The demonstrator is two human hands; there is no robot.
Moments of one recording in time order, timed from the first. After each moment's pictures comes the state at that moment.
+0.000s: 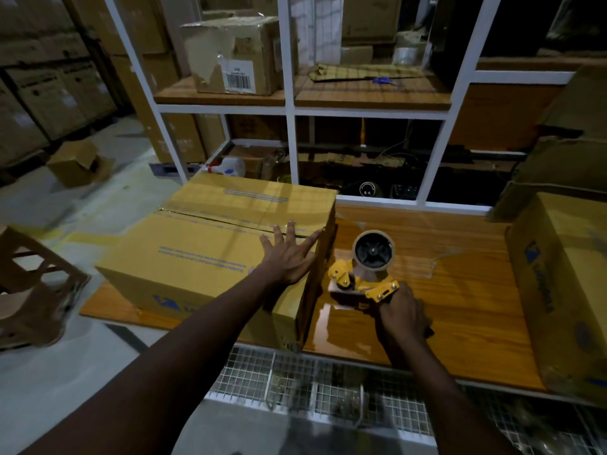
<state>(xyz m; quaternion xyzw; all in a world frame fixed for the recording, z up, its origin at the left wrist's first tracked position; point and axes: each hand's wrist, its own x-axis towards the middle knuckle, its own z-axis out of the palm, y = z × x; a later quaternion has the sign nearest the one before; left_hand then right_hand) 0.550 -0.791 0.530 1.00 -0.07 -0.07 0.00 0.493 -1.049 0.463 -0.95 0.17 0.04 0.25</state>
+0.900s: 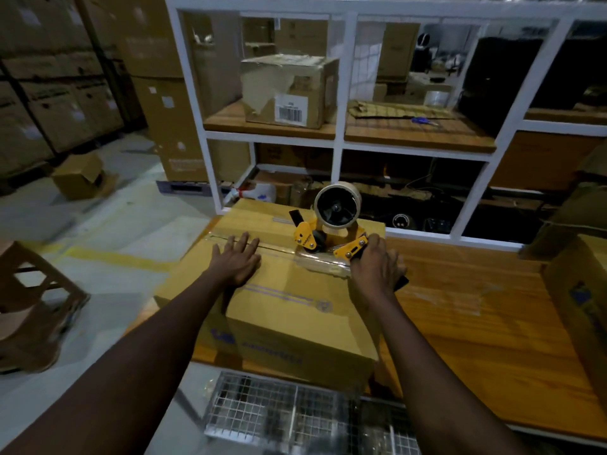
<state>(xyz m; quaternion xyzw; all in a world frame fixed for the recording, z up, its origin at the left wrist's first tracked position) 0.574 -0.540 0.536 1.00 0.00 -0.08 0.01 0.549 -0.845 0.586 -0.96 0.08 -0.15 0.23</state>
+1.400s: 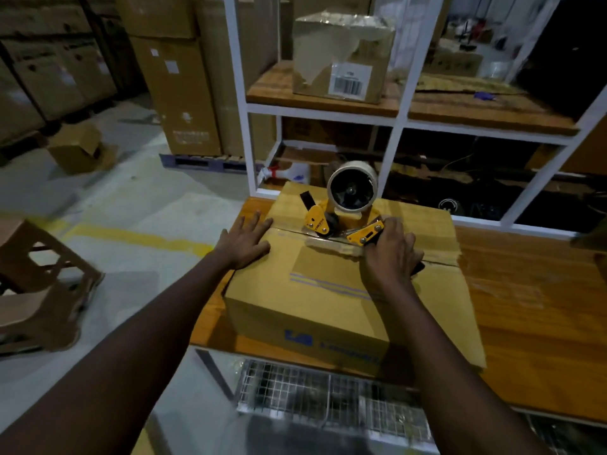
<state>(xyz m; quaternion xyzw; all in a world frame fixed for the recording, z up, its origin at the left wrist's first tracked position) 0.584 -0.401 0.542 0.99 -0.03 -0.10 0.11 0.565 -0.709 0.570 -0.96 0.06 -0.20 0.21</state>
